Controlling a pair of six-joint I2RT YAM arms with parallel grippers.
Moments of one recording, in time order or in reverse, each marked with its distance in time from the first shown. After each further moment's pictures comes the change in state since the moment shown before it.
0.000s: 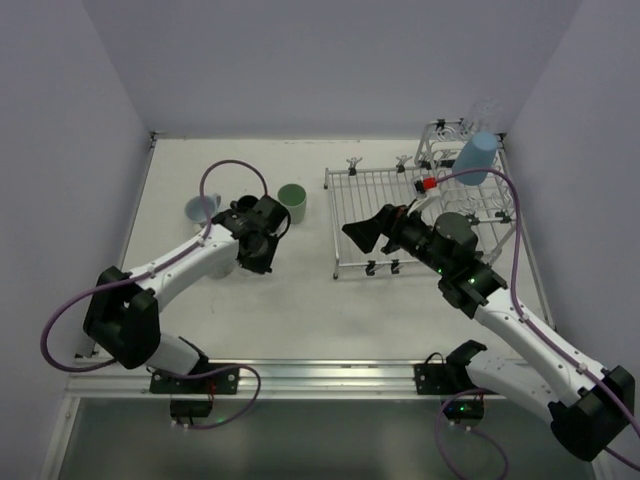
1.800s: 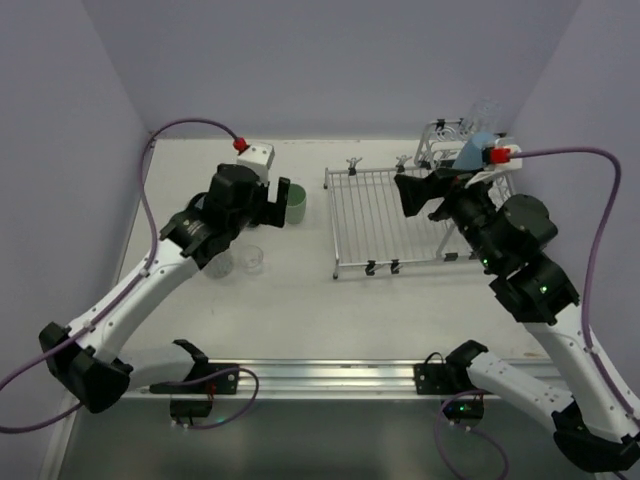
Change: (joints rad) left arm -0.007 -0.167 0.152 0.261 -0.188 0.133; right arm -0.001 -0.071 0.457 -0.388 0.303 -0.315
